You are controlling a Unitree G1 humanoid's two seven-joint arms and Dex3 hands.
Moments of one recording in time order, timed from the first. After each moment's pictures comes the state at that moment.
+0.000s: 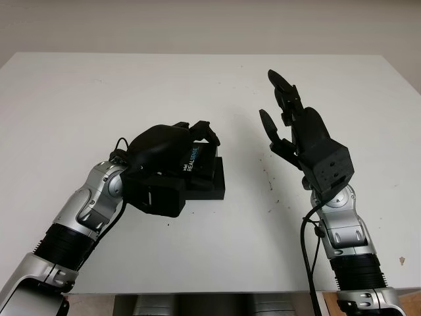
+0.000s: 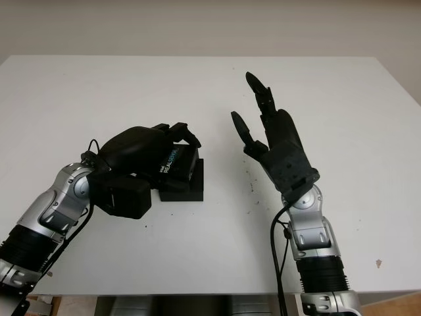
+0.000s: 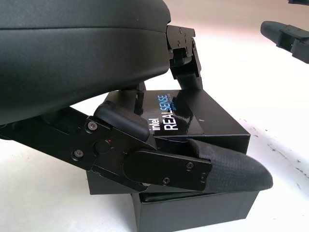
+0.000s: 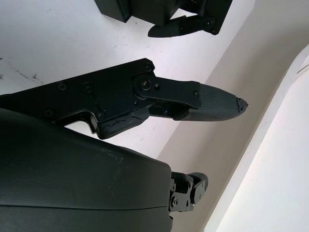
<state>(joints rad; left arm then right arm) -0.56 0.51 -0.31 0.21 0.63 -0.22 -0.29 -0.39 -0.24 -0.01 0.14 -0.16 -0.05 0.05</state>
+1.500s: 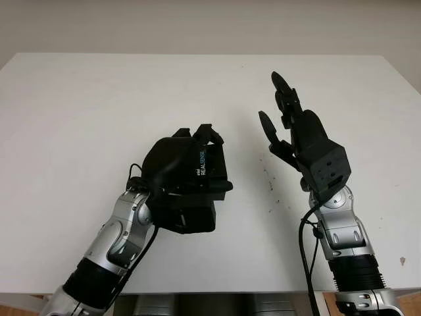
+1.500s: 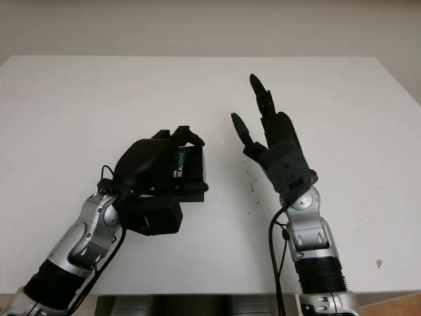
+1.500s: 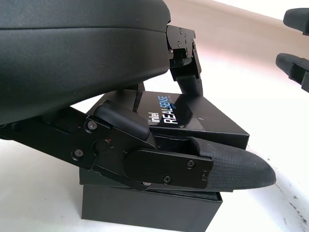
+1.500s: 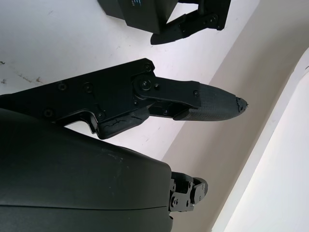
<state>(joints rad) -0.36 0.31 -0.34 -0.02 0.81 0.11 -0.11 -0.39 -0.22 0.00 0.14 -0.17 -0.02 0.03</state>
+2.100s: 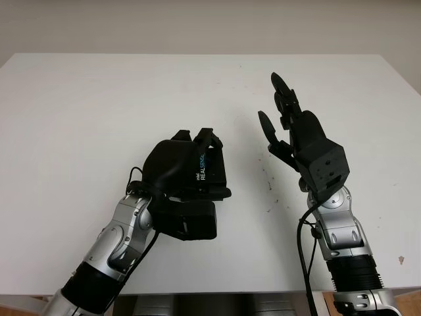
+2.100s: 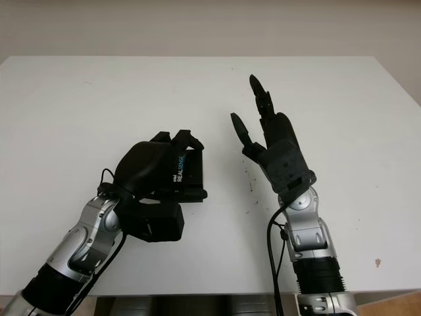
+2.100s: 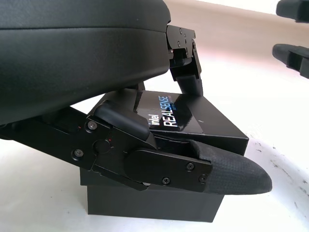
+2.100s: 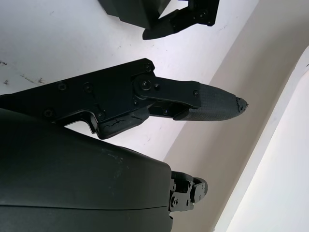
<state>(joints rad) -0.35 0.35 -0.39 -0.03 0.90 0.08 -0.09 -0.39 -0.22 -0.01 0.14 -0.17 -0.02 0.03</state>
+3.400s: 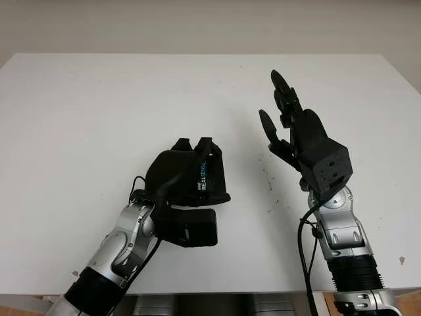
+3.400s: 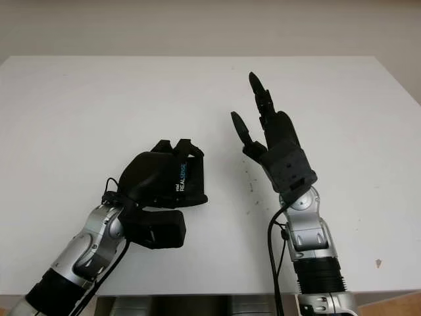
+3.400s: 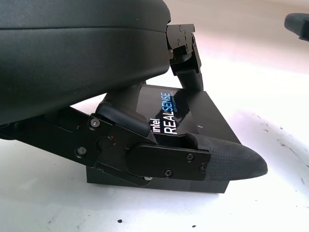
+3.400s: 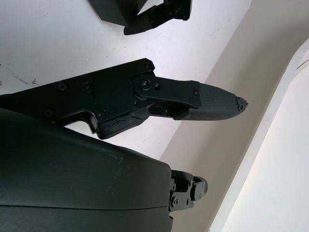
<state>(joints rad) -0.32 0.31 -0.40 0.02 0.86 0.12 -0.10 -0.39 -0.22 -0.01 0.14 -0.15 -0.03 0.04</state>
